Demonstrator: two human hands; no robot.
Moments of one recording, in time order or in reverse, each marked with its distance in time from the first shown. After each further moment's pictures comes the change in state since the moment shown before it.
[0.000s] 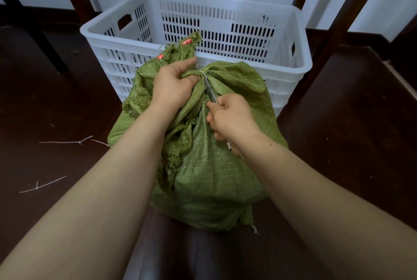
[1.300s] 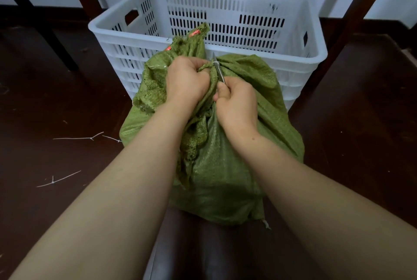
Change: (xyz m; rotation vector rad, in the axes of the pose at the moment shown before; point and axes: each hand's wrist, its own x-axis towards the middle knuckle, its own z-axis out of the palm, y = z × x) left_hand -0.007 0.009 0.008 0.200 0.107 0.007; right_hand 0.003 -0.002 0.013 -0.133 0.314 -0.242
